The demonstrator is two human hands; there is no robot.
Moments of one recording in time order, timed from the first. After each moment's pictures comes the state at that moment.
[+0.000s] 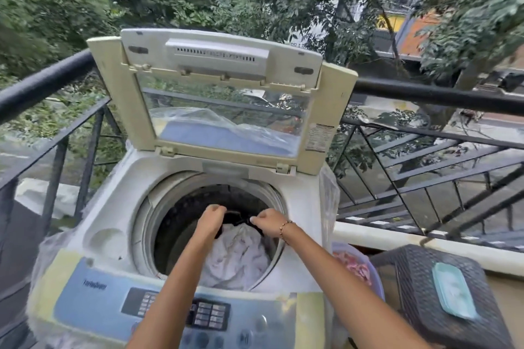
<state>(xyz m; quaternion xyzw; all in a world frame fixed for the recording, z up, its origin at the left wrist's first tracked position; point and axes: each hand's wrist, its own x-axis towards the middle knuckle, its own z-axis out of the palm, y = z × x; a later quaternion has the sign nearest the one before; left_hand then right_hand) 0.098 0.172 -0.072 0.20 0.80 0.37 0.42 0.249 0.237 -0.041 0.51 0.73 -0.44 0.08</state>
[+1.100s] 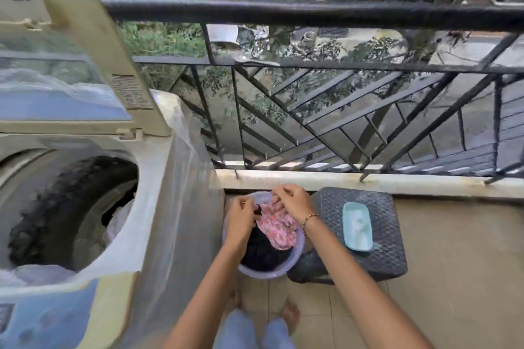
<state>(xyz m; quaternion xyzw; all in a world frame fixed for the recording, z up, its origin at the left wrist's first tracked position) 0.501 0.265 -0.113 0.22 0.74 0.41 0.49 0.620 0.334 -0.104 0.62 0.52 -0.56 -0.19</state>
